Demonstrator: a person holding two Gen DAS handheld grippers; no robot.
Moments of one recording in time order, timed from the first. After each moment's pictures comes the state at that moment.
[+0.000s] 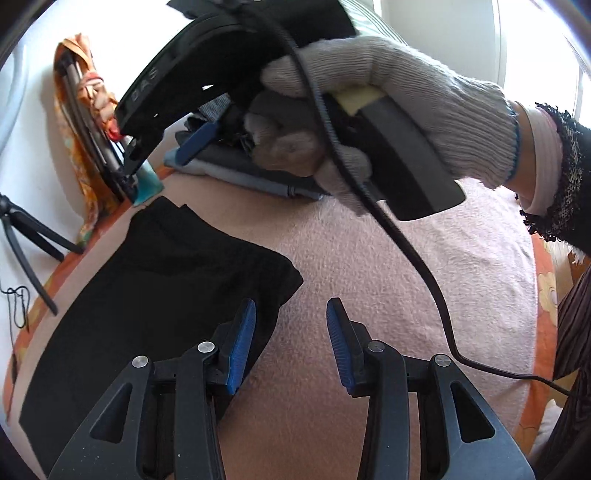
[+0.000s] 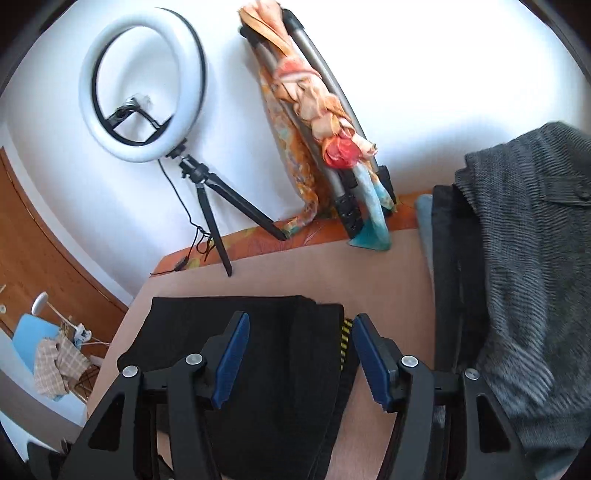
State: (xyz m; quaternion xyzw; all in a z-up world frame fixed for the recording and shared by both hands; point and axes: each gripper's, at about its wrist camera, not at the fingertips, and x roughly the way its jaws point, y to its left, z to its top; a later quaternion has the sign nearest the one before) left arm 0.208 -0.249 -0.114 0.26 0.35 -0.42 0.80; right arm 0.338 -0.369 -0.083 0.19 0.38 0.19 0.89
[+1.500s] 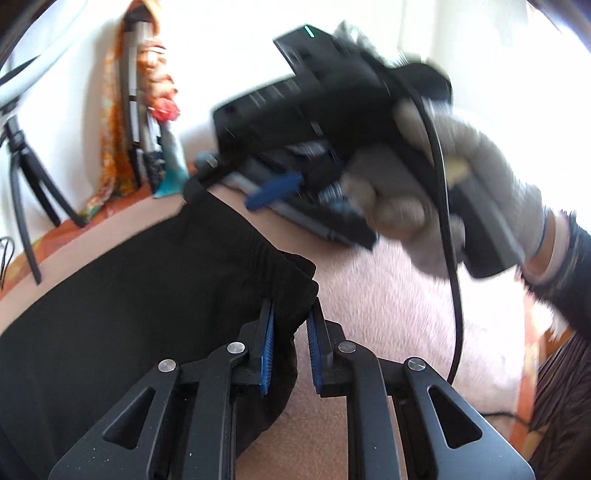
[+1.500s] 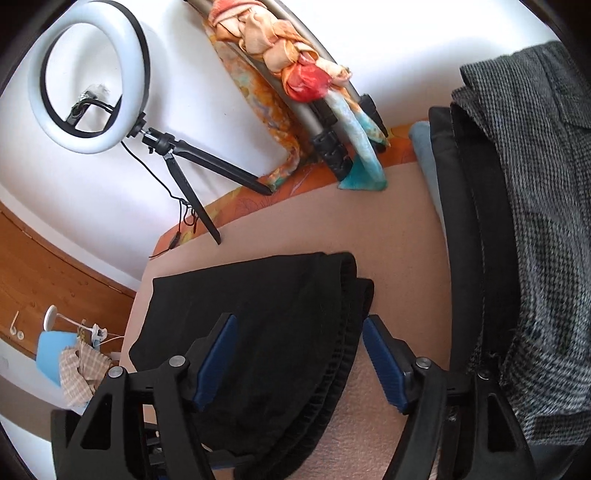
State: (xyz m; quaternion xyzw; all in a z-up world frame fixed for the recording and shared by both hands) left arm 0.228 -0.216 -0.098 0.10 0.34 -0.43 0.83; right arm 0.349 -0.366 -0.107 0.23 0.48 0.19 0.82
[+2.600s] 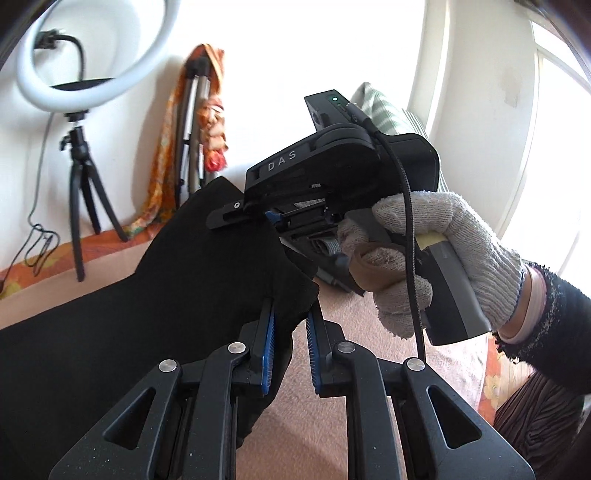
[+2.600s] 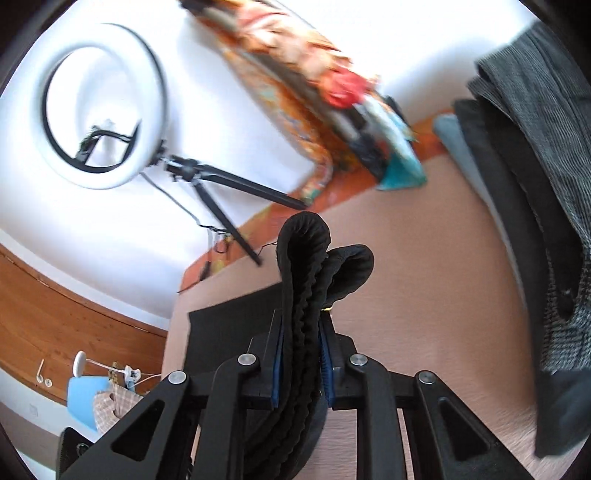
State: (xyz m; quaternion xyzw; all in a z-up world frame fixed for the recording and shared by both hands) left arm 0.225 -0.145 -0.051 0.02 0.29 -0.42 0.86; right arm 0.339 -0.318 -0.067 0.31 0.43 0.18 0.82
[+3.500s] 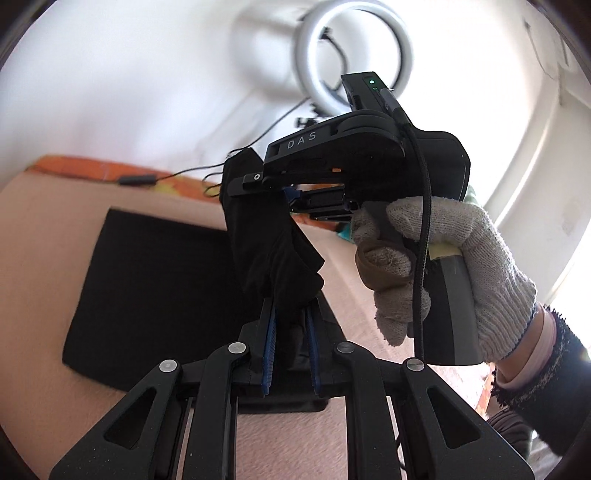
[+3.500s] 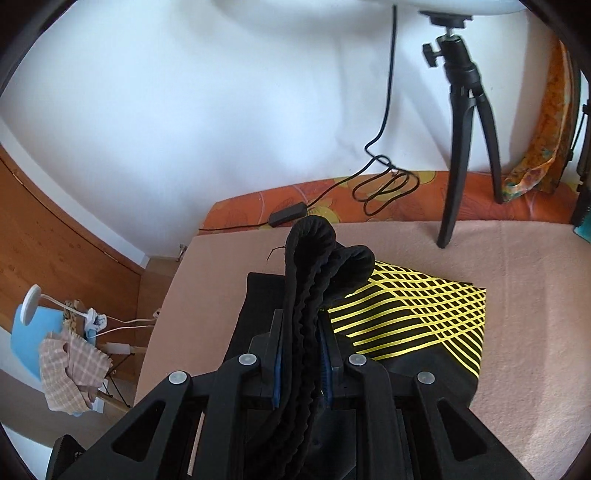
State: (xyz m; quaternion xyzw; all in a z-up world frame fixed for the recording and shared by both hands) left arm 0.238 0.085 -0.082 -0.18 0.33 -0.28 0.88; right arm 0.391 -0.023 -0.051 0.14 0.49 0.20 0.84
